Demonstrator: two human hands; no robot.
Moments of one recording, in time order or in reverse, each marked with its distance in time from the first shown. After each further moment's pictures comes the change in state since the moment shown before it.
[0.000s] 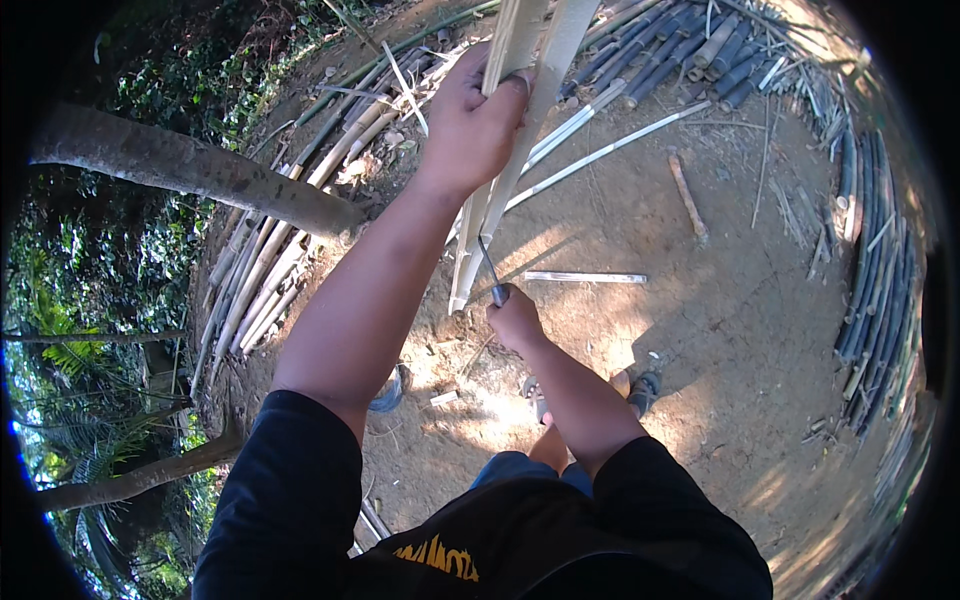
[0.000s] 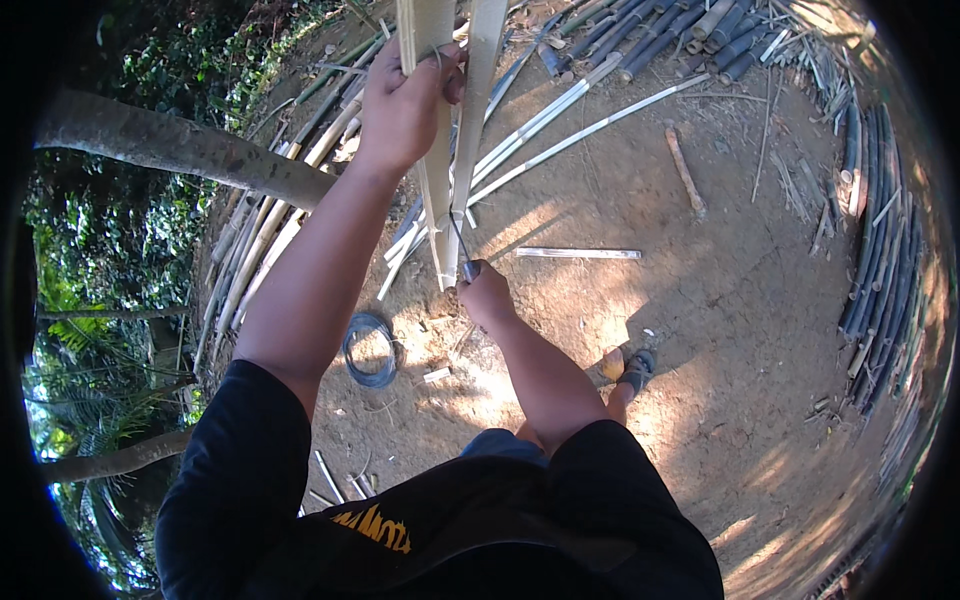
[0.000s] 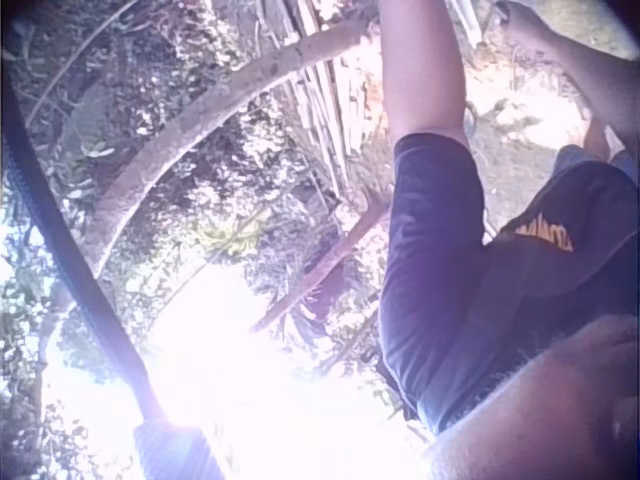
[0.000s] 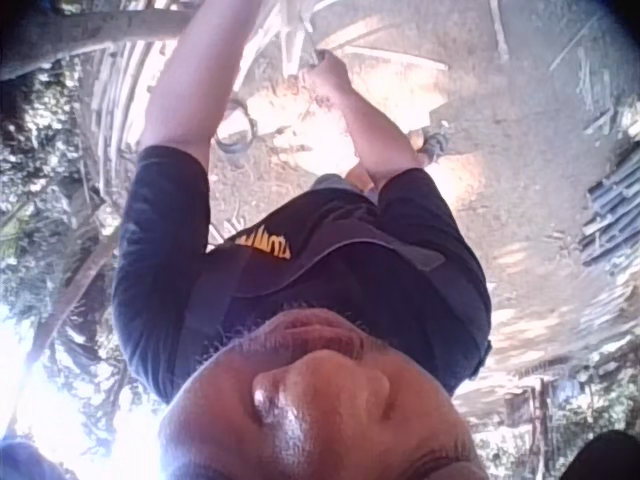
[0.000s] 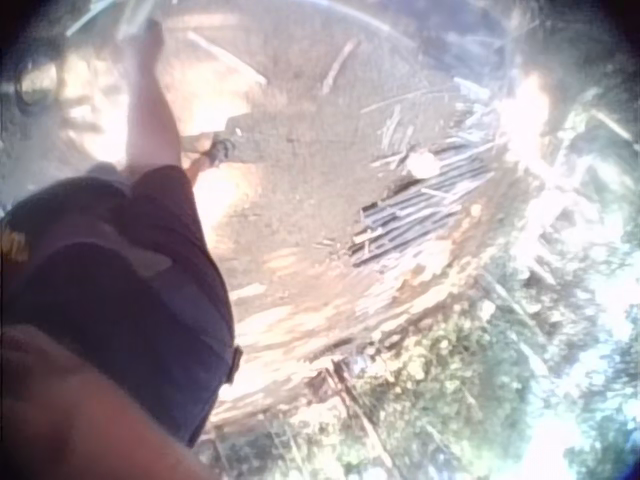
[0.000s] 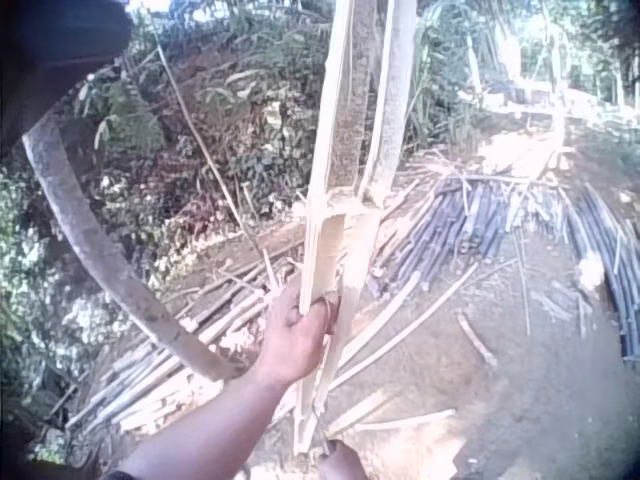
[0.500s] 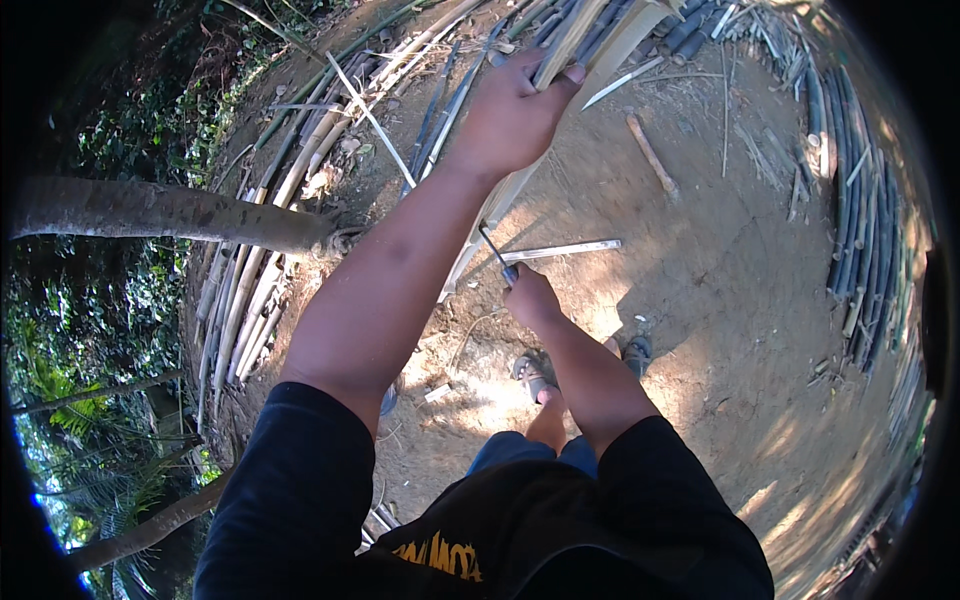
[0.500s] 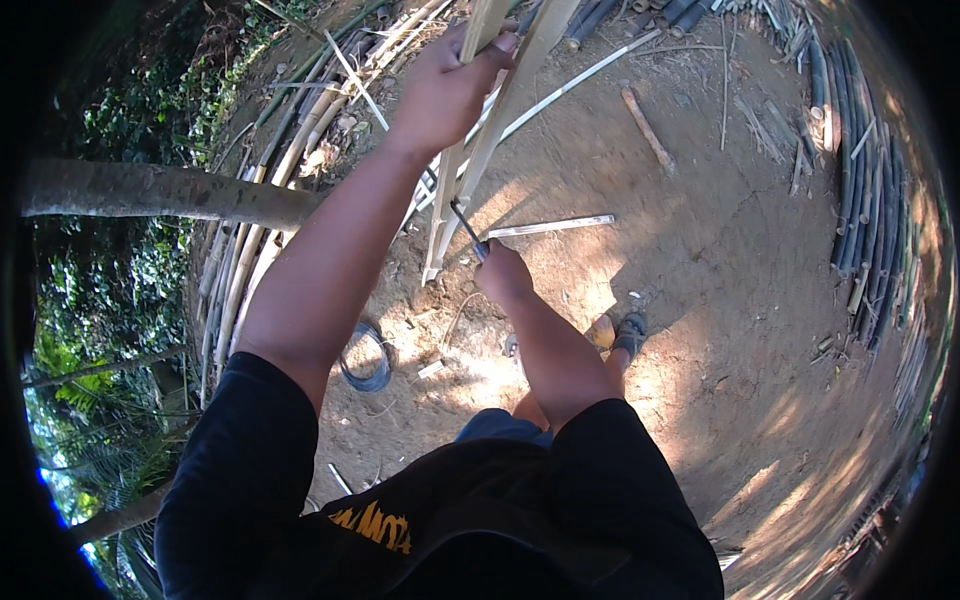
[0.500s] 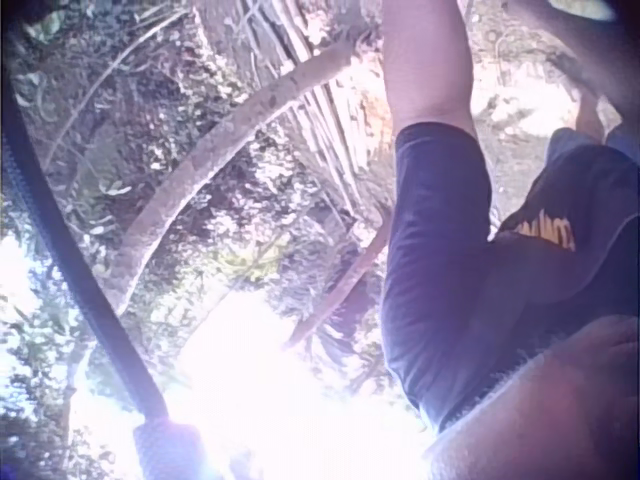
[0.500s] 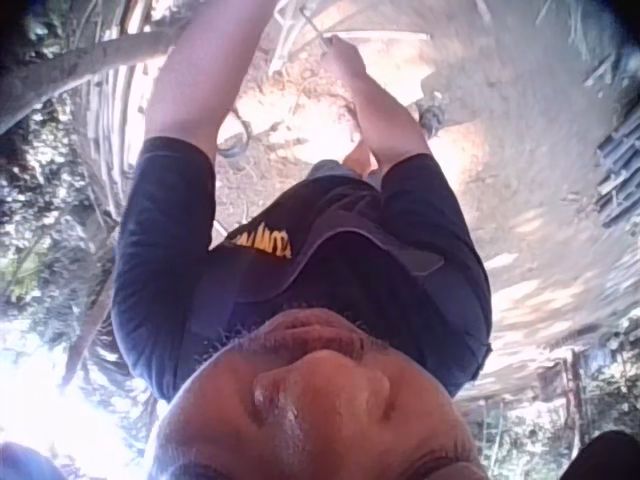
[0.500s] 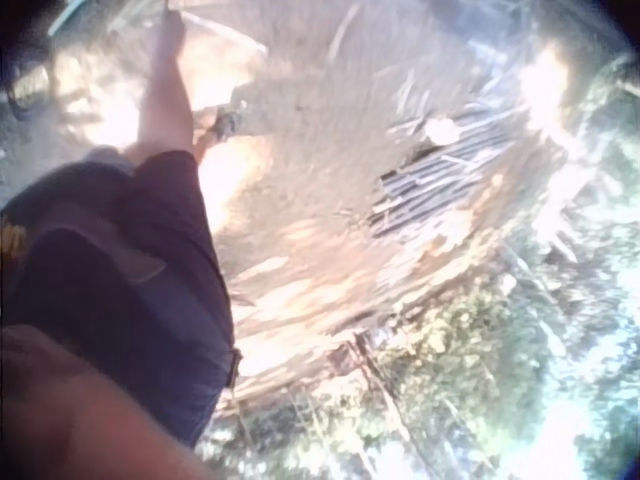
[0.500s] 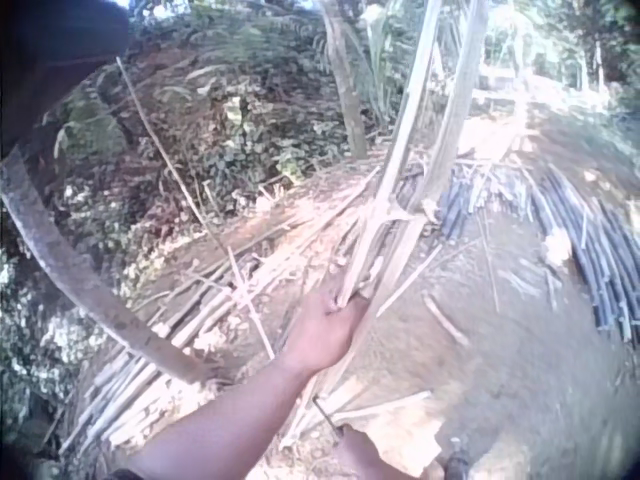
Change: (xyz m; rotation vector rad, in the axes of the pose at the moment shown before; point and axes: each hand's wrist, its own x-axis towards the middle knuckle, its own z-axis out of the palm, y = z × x) left_hand 0.001 -0.017 0.106 0.216 -0.263 -0.092; right_hand 0.005 0.056 -0.072 -0.274 0.021 0.071
